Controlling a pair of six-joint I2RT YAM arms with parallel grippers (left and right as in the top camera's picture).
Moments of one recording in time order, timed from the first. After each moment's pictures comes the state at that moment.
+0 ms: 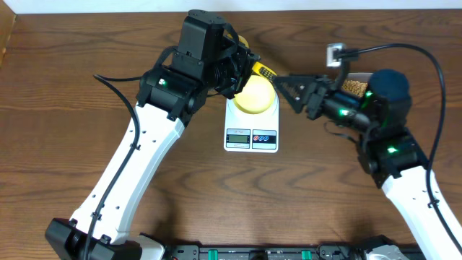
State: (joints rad) left arm -0.45 1.57 1.63 -0.72 0.30 -1.54; right arm 0.30 1.18 0.96 0.02 -0.66 0.73
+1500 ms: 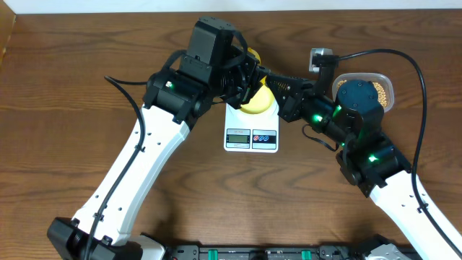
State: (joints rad) left arm -0.49 1.57 1.63 -0.78 0.39 -1.54; right arm 0.47 1.18 0.96 0.02 -0.32 0.71
